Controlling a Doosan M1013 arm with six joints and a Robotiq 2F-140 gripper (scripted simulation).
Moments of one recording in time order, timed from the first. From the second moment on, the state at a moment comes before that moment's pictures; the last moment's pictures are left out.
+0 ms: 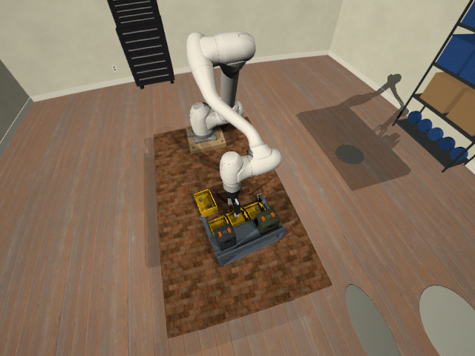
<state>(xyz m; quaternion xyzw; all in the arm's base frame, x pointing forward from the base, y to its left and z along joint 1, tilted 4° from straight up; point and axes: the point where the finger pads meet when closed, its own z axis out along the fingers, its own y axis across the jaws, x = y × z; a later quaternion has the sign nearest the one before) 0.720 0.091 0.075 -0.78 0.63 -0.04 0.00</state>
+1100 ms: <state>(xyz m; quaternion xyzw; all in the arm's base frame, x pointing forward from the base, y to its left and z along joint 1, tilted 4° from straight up) 0.723 0.091 0.064 -0.78 0.63 -0.04 0.01</state>
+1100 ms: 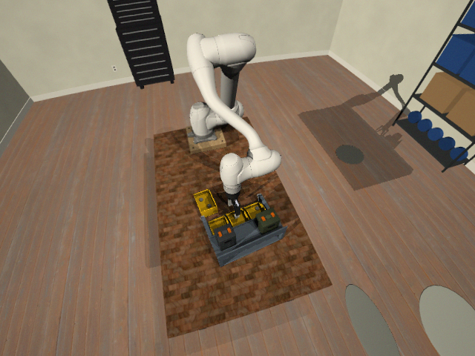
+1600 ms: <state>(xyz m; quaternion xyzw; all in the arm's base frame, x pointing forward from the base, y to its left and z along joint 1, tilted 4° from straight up) 0.723 0.091 0.059 -0.78 0.63 -0.04 0.01</state>
